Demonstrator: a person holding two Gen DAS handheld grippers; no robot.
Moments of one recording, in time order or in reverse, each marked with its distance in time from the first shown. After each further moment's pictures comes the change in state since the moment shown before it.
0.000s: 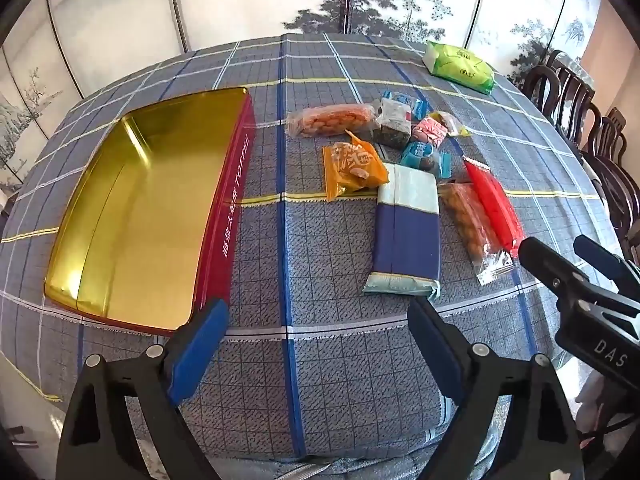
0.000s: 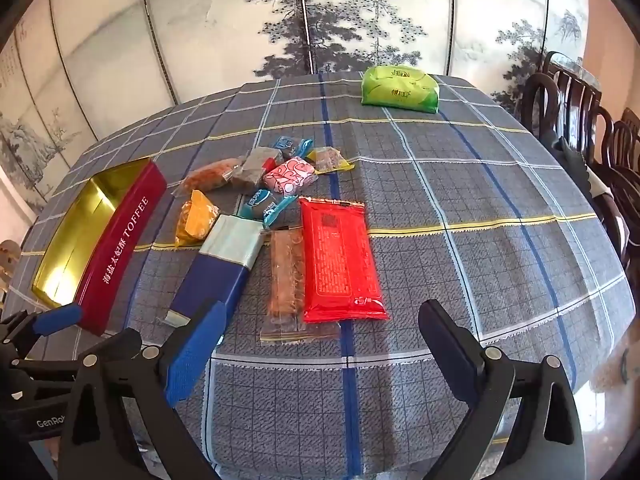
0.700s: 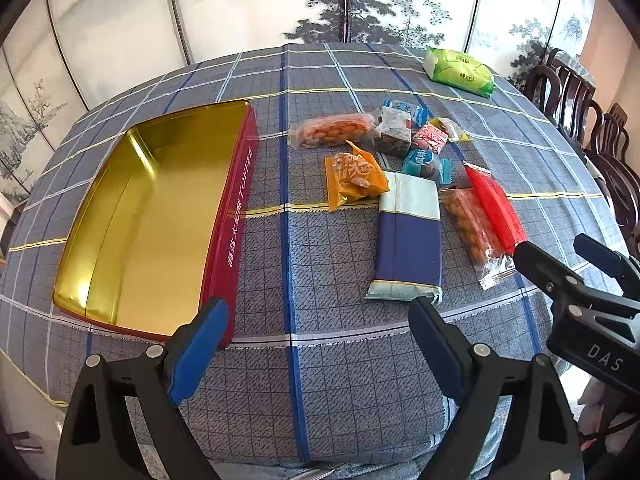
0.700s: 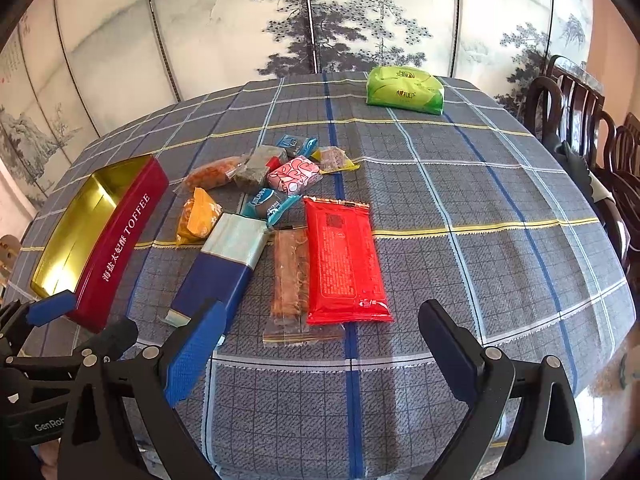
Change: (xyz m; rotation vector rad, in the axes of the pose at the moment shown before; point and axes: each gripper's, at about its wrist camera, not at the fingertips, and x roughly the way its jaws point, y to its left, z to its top) left arm -0.003 -0.006 -0.001 0.012 -0.023 0.028; right arm 0.002 0.003 -0.001 -0.014 -0.002 0.003
